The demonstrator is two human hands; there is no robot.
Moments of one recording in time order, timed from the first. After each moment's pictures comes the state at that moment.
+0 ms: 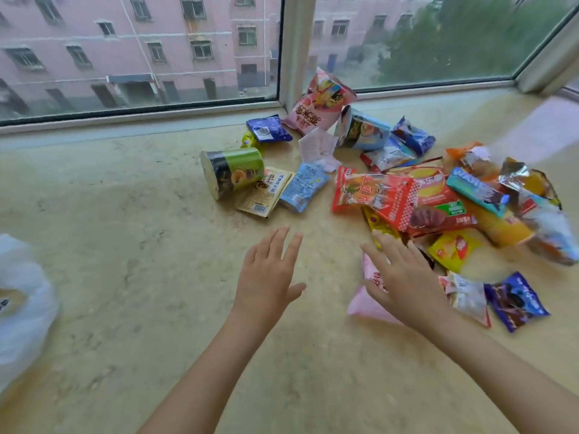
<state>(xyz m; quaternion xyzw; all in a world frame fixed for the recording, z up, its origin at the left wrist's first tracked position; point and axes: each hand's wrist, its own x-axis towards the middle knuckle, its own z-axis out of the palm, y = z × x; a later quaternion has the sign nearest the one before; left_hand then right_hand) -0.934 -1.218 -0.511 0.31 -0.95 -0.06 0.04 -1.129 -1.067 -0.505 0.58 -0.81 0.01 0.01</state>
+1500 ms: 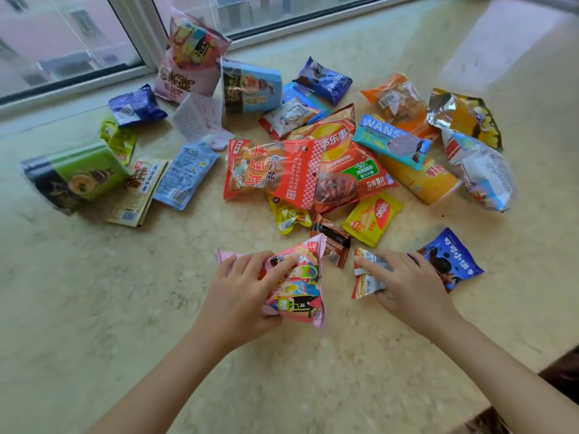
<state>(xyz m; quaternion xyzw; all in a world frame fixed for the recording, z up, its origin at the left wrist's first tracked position) -1.054 -1.149 -0.559 0.14 -0.98 -0.14 0.01 -1.266 -0.931 -0.571 0.53 -0.85 0.00 -0.06</state>
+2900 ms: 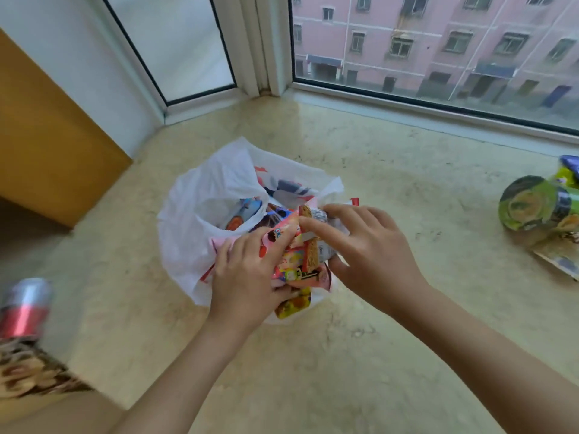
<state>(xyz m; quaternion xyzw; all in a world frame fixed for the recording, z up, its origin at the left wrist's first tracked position) -0.484 -1.307 -0.489 0.62 -0.78 0.04 0.12 -0.687 -1.333 -0.451 0.85 -0.47 0.23 0.03</state>
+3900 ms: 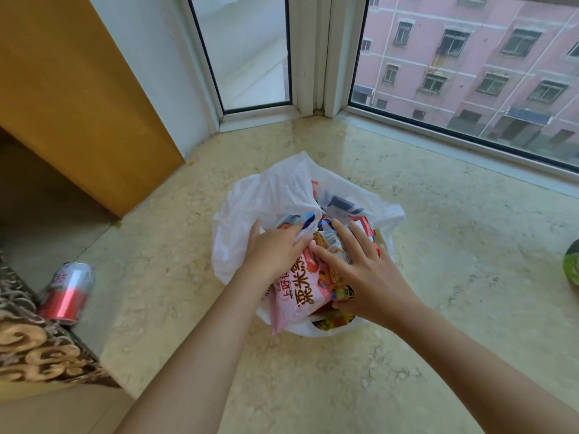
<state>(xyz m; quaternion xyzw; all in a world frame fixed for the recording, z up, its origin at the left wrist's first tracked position) -0.432 -1.392 -0.489 0.69 -0.71 -0.17 0.01 -0.627 -1.368 -0.512 0.90 -0.43 0.04 -0.04</state>
